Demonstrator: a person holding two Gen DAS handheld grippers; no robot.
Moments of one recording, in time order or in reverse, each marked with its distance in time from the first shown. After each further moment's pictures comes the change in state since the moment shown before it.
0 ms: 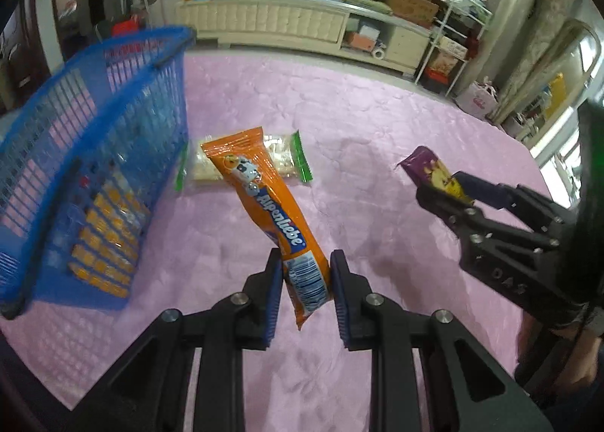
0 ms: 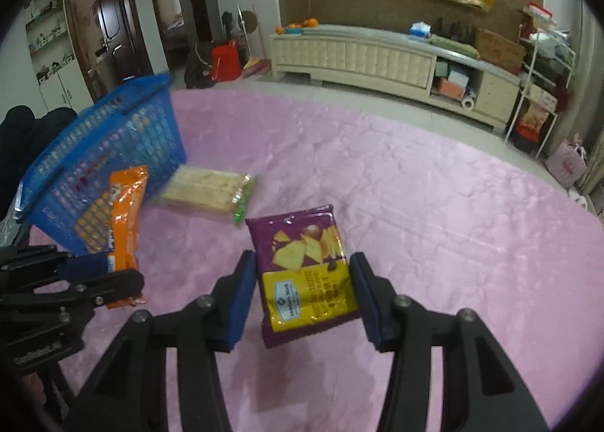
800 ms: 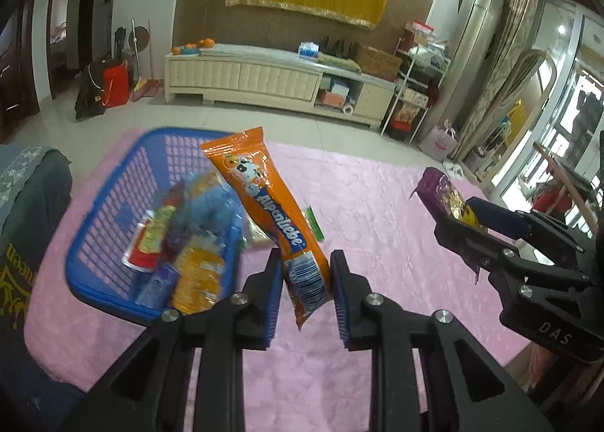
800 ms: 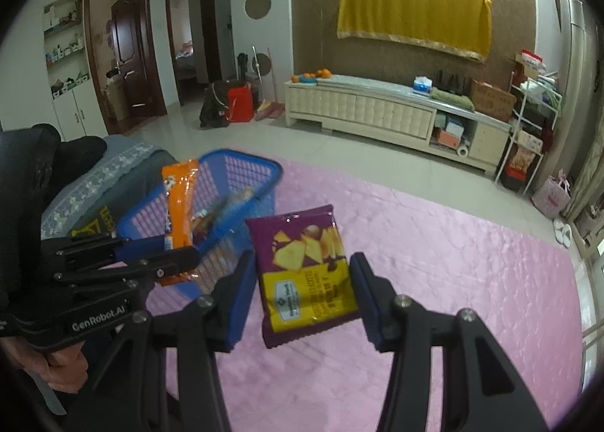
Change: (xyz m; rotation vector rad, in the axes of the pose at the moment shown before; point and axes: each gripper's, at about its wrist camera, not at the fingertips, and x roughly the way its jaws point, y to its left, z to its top) left arm -0.156 0.092 0.002 0.025 -0.204 -0.126; right arm -0.119 0.117 0.052 -0.019 -0.143 -0.022
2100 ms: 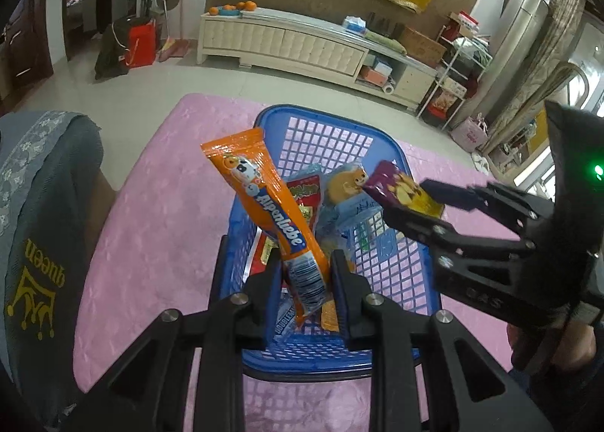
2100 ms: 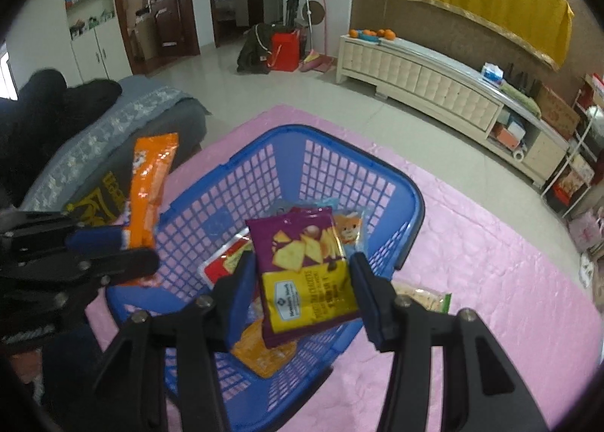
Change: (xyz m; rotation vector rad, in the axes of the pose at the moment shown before) left arm 0.016 0.141 0.032 -0.095 0.146 0.062; right arm 0.160 0.116 0.055 -0.165 0.215 0.080
